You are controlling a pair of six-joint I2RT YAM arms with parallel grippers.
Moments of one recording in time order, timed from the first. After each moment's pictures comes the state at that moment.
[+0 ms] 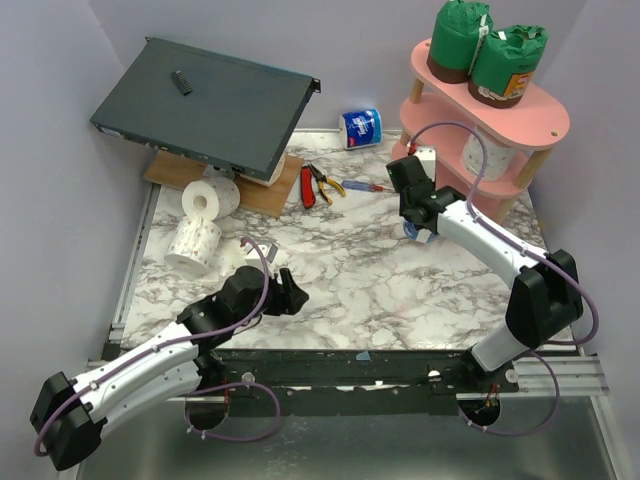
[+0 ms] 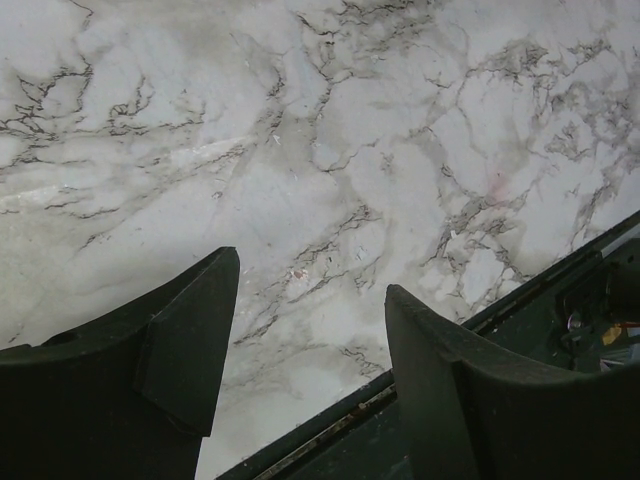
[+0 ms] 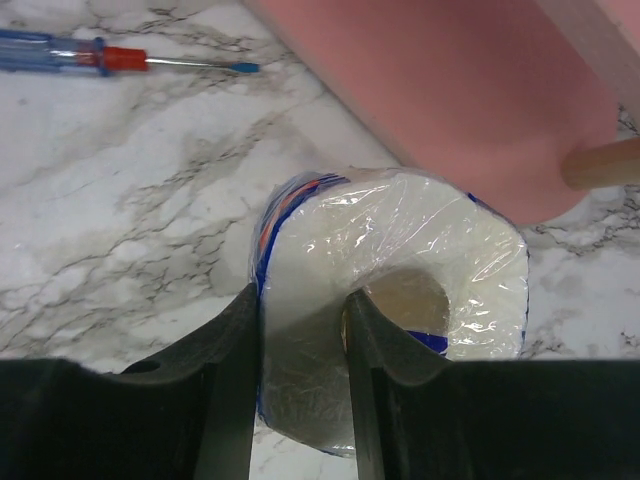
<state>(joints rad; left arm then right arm) -0.83 0.68 0.36 -0.21 -0.08 -0.72 0.54 1.58 1.26 -0.54 0.62 0.34</state>
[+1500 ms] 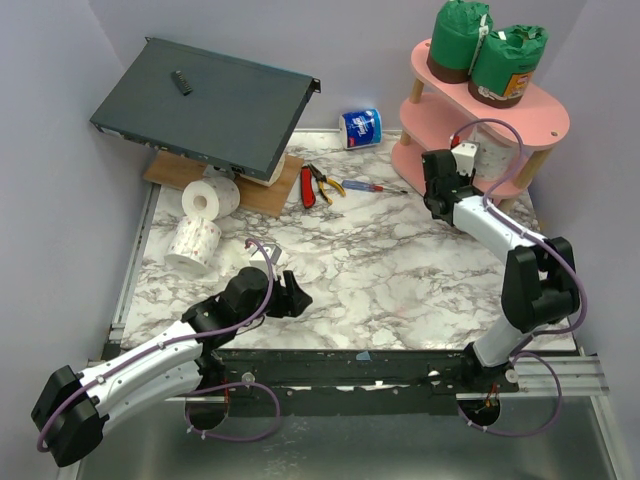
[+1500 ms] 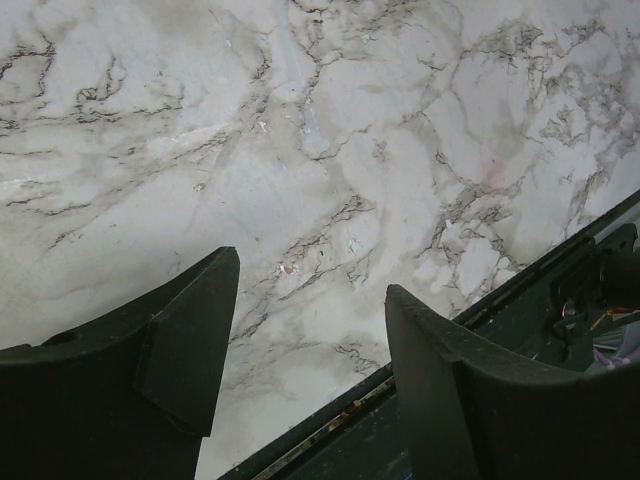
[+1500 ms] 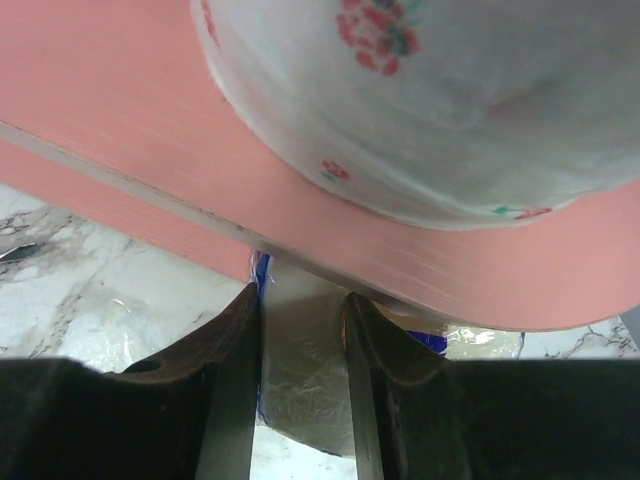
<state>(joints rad) -0.83 0.73 0.33 -0.14 -0.03 -0.72 0.27 1.65 1.17 -0.27 0.82 0.29</state>
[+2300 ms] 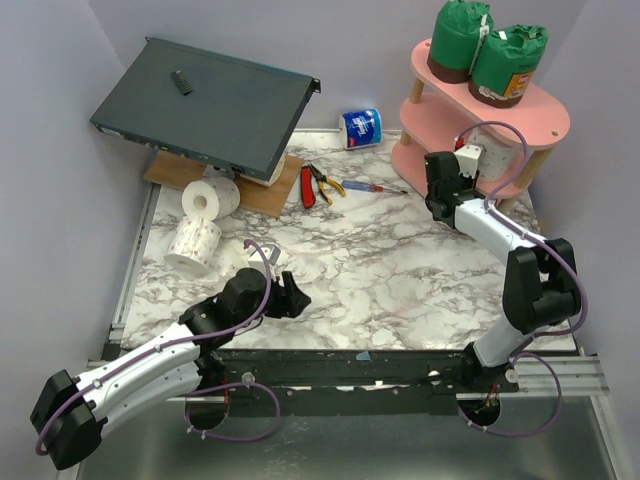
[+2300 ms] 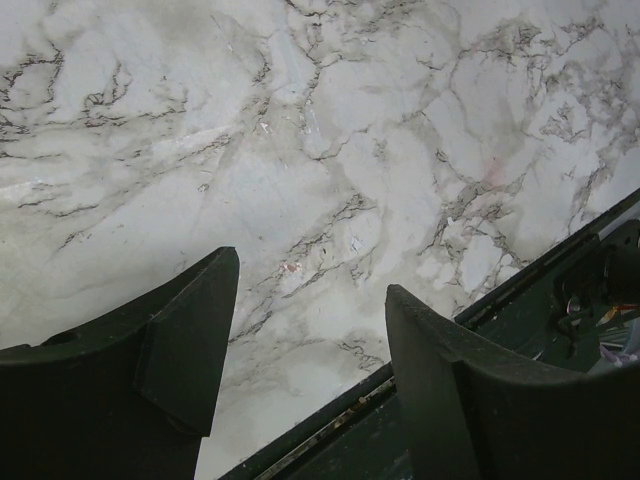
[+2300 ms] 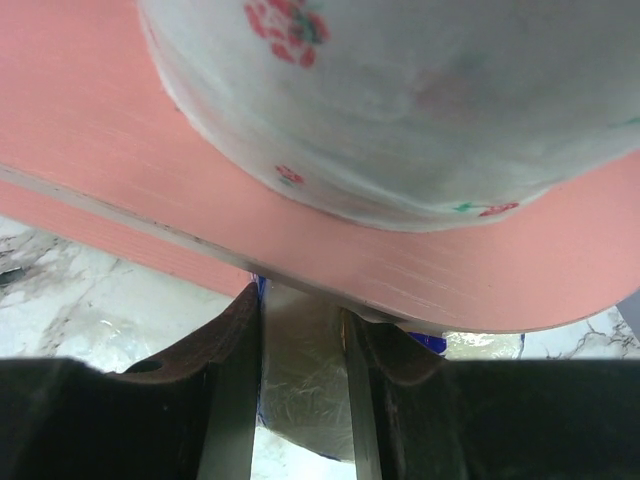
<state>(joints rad) -0.83 0.70 0.33 -0.16 -0.04 -0.70 0.25 1.64 1.13 -0.20 0.85 0.30</state>
